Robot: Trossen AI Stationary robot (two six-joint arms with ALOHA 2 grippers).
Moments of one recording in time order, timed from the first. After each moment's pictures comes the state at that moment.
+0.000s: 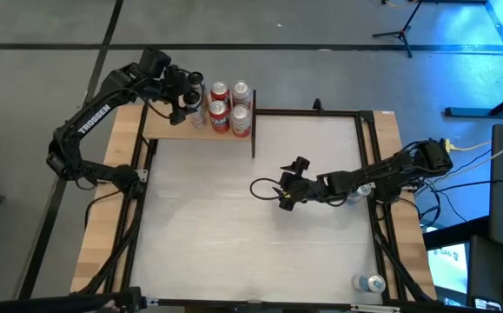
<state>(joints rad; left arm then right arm) 0.91 1.27 1.40 -0.96 0.27 0.64 0.18 1.53 0.76 -0.02 0.57 0.15</state>
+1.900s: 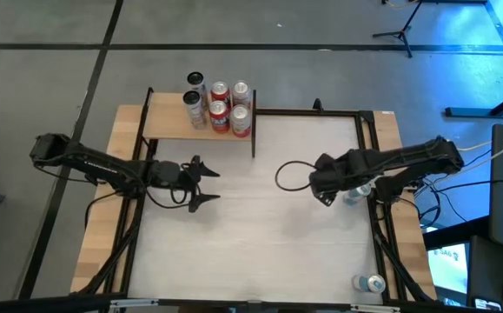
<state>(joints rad) -0.09 0.99 0.32 0.31 -0.16 -0.15 0.21 1.41 1.35 -1.52 0.26 0.86</state>
